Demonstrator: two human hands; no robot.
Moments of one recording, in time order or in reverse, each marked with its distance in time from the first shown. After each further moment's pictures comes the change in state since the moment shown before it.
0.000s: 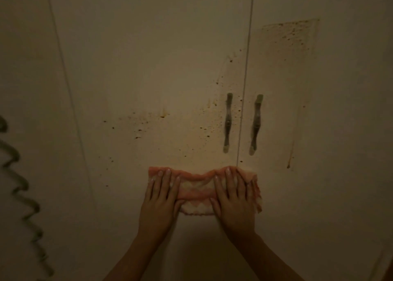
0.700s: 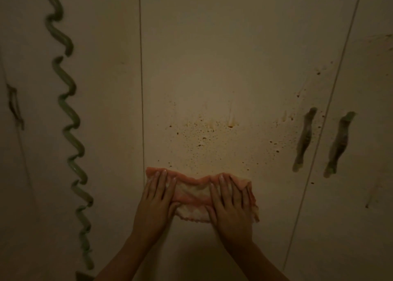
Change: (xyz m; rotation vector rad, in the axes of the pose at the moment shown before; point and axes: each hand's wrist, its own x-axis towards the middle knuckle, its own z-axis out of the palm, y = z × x) left_hand -0.037 -0.150 -0.006 0.008 -0.030 -0.113; right_hand 0.045 -0.144 0.032 0.030 0.019 -0.145
